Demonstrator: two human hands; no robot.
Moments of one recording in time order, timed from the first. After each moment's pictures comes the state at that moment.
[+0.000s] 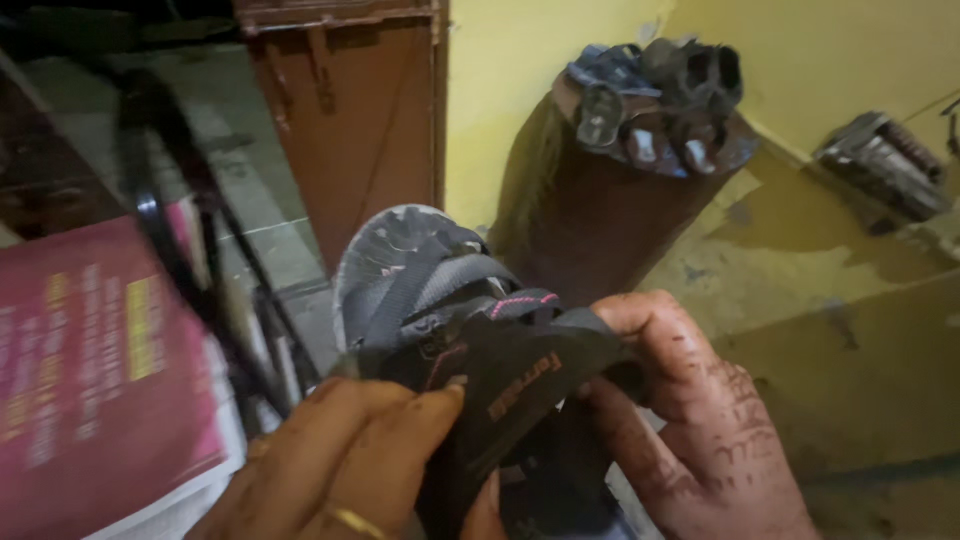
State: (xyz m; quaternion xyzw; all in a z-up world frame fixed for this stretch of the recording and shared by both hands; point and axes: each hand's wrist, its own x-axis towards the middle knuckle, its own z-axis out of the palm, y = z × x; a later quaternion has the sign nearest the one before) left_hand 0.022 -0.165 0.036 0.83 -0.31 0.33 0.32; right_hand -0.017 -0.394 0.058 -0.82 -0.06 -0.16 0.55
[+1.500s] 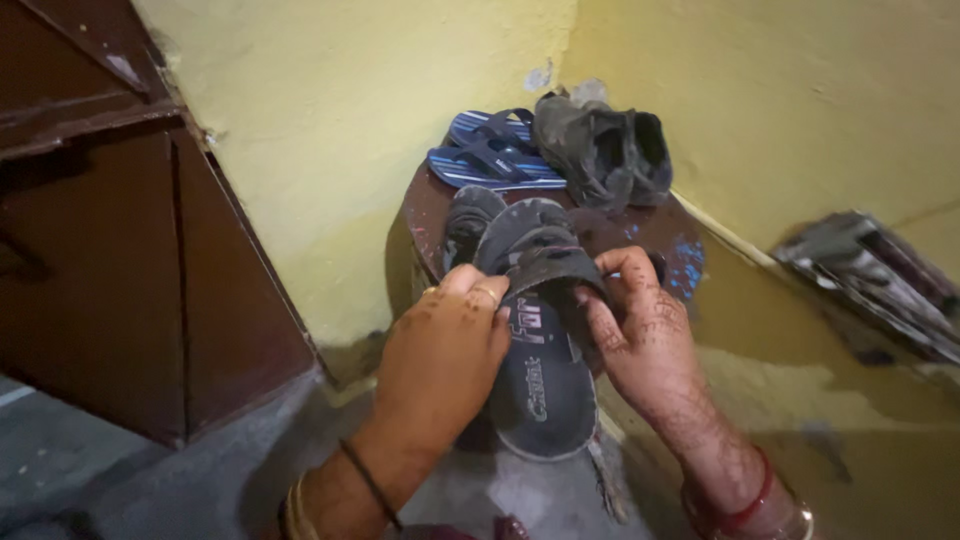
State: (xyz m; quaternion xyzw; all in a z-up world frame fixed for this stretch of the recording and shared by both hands) left_hand 0.512 -0.658 -0.024 0.80 -0.43 0.18 0.38; right_hand 0.415 -0.840 -0.016 -0.89 0.22 -0.26 0.30
